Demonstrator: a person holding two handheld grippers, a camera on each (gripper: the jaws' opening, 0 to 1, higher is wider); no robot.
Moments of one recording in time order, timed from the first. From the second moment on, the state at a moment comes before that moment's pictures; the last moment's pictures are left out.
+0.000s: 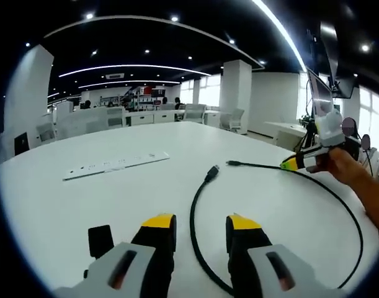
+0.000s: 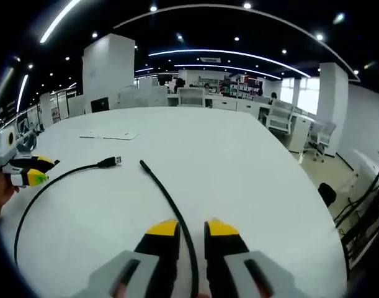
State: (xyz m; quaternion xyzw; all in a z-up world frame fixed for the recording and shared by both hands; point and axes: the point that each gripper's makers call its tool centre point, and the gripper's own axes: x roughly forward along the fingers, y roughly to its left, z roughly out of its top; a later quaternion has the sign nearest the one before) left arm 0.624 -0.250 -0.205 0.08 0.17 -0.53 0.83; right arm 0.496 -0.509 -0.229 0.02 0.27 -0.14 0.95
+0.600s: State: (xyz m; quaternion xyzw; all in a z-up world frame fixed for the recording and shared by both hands) left arm 0.639 -0.258 -0.225 0.08 0.18 -0.52 0.83; right arm 0.496 -0.509 -0.237 0.02 0.28 -0.14 0.95
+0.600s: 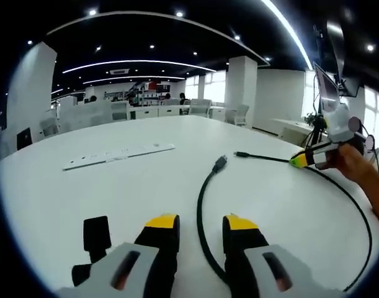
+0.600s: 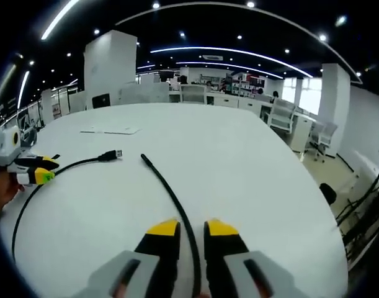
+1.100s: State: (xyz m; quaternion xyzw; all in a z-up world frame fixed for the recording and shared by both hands) left arm 0.636 -0.253 -0.230 0.08 0.18 -0.51 0.84; right arm 0.494 -0.513 -0.238 0.04 0.28 -0.14 0.95
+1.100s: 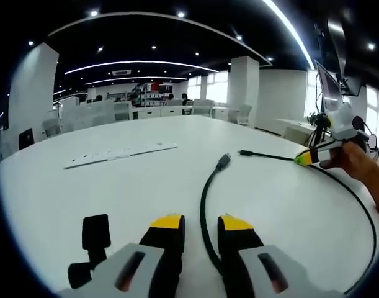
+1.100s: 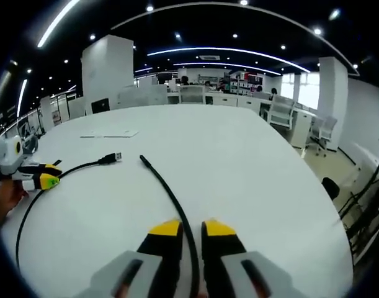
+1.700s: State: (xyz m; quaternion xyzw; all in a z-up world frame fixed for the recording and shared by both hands) left arm 0.646 -0.256 -0.230 0.07 0.17 -0.51 0.84; right arm 0.492 -0.512 -0.238 0.04 0.28 -0.13 0.95
